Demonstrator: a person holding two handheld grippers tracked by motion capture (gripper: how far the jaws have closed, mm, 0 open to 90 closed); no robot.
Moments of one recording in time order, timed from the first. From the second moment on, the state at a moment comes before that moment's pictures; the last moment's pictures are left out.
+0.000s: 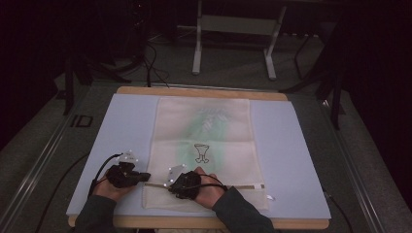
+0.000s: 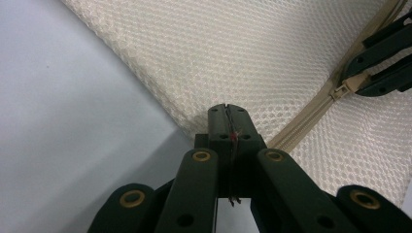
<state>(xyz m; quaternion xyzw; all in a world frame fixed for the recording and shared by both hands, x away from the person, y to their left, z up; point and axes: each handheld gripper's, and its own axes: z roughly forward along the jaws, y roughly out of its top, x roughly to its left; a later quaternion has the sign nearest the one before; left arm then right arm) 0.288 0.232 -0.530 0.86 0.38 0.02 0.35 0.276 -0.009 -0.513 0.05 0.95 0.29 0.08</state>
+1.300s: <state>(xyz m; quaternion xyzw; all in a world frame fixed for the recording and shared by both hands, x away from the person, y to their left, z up) 0.288 0.232 -0.530 0.86 0.38 0.02 0.35 0.275 -0.042 -0.510 0.06 0.95 0.28 0.08</state>
